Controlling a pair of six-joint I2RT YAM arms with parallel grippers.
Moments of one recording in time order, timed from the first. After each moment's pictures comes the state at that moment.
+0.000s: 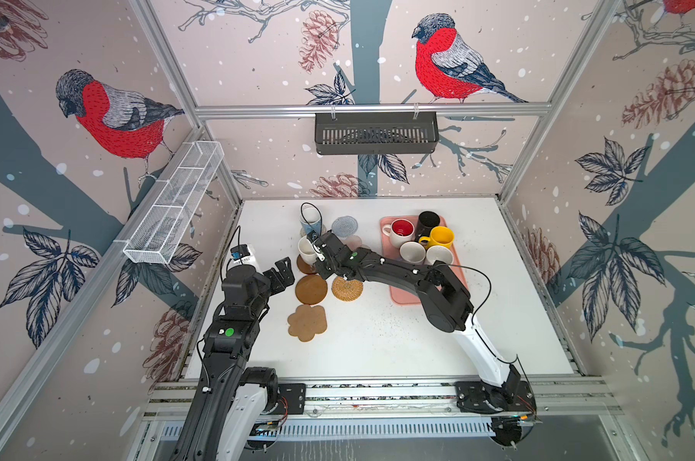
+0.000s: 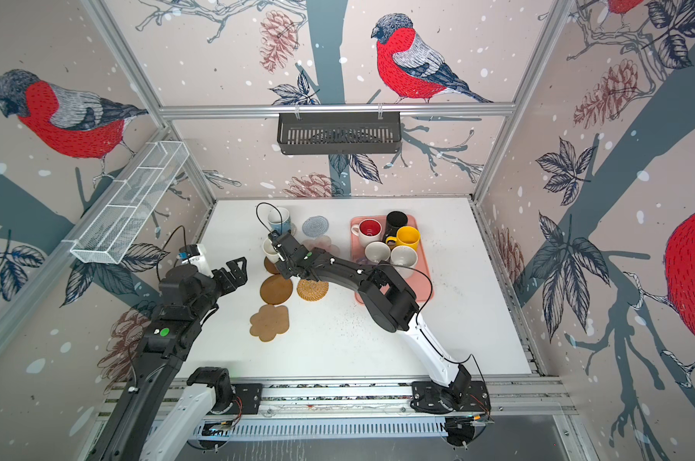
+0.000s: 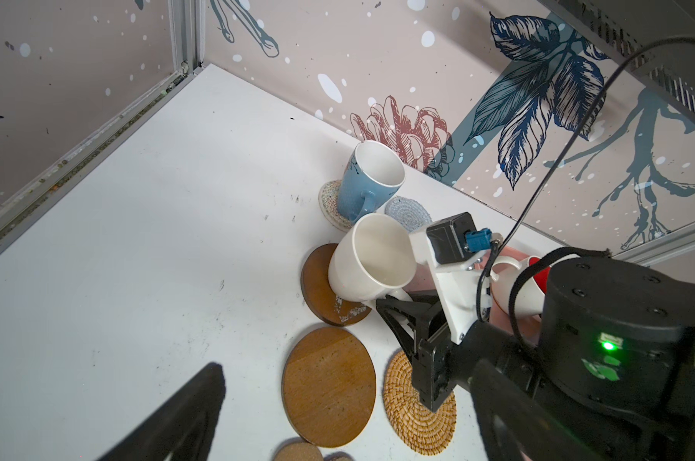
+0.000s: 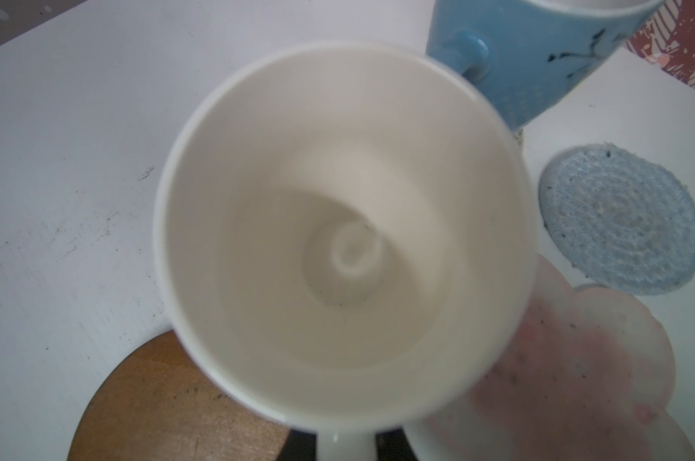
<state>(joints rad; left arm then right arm) -0.06 0.65 0.66 -0.44 0.02 -0.46 0.97 2.36 1.92 -0.31 0.11 0.08</state>
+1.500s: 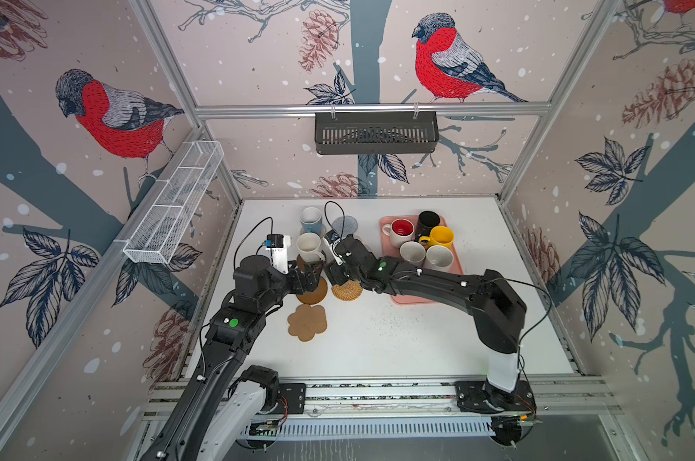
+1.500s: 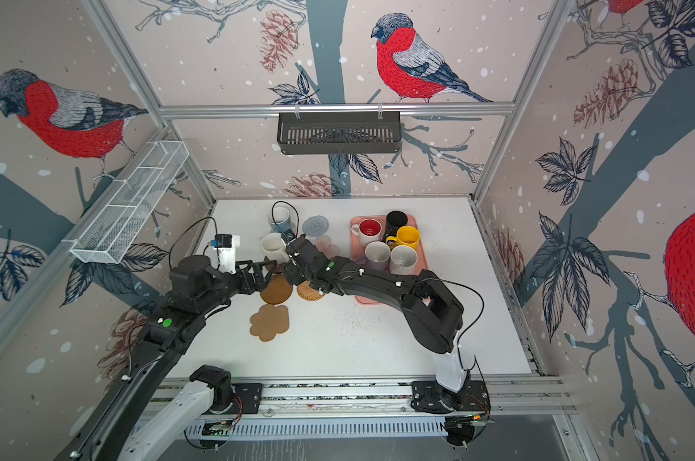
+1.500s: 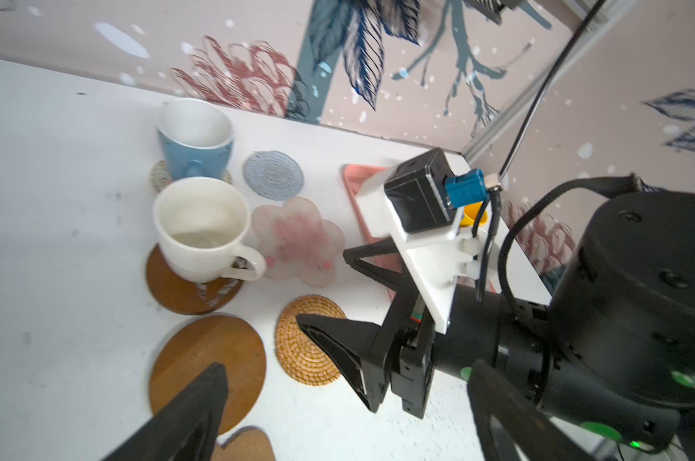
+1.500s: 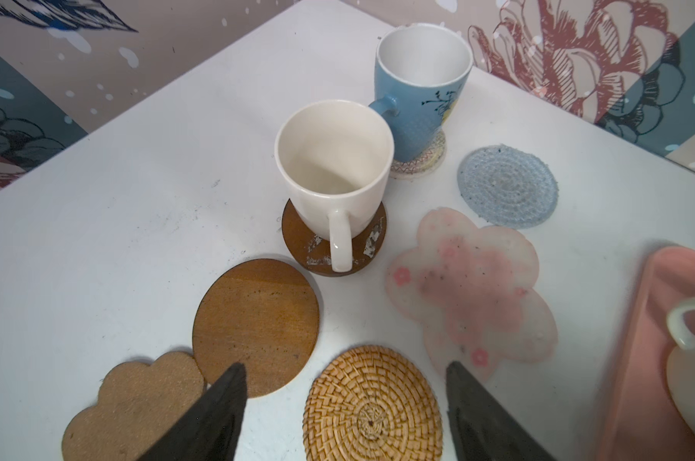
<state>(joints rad) -0.32 0.75 0.78 -0.44 0.26 -0.37 1.01 1.88 1.42 -0.18 0.19 0.19</state>
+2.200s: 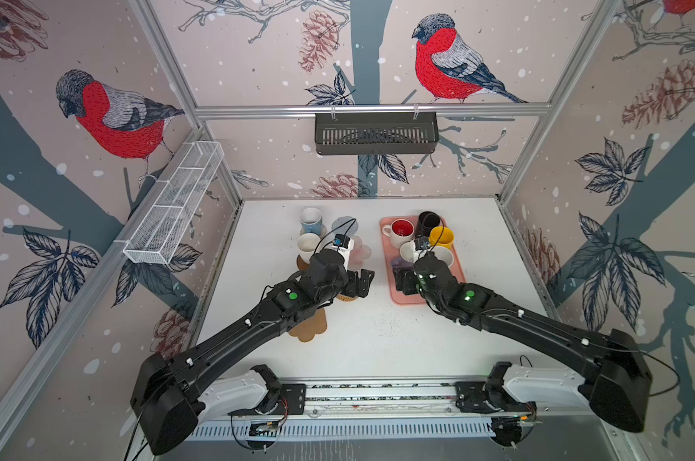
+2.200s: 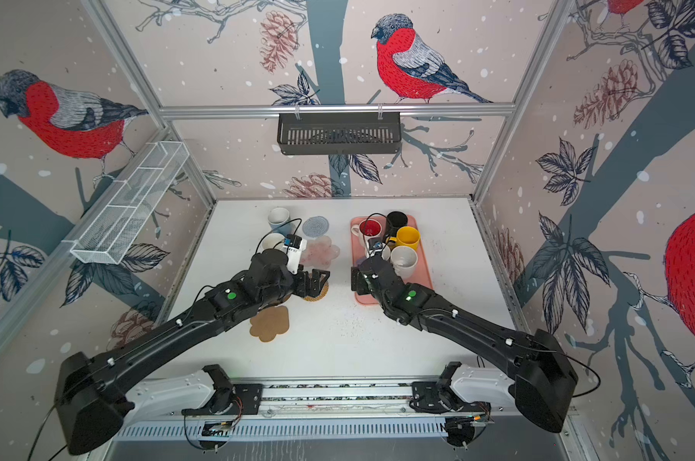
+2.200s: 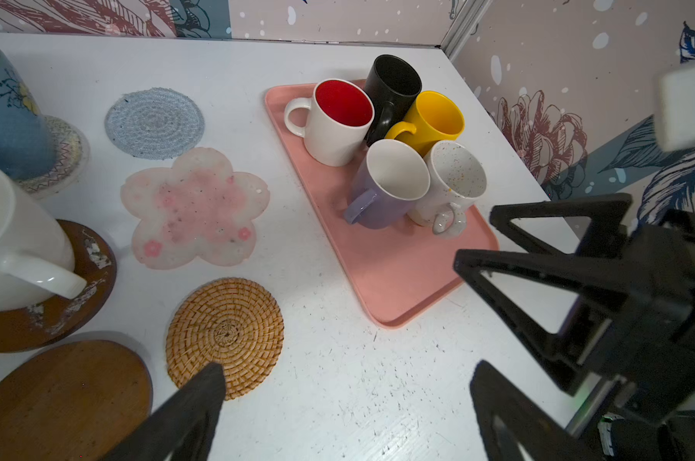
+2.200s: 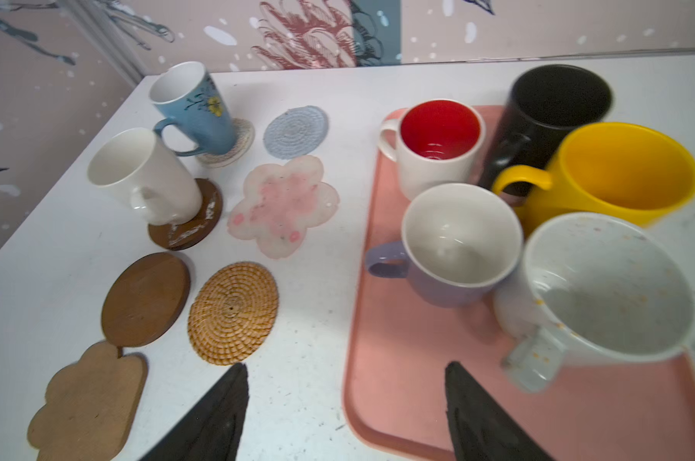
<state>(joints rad) -0.77 1.15 0.89 -0.32 -0.05 -0.43 0.84 1.17 0.80 -0.24 0.36 0.51</state>
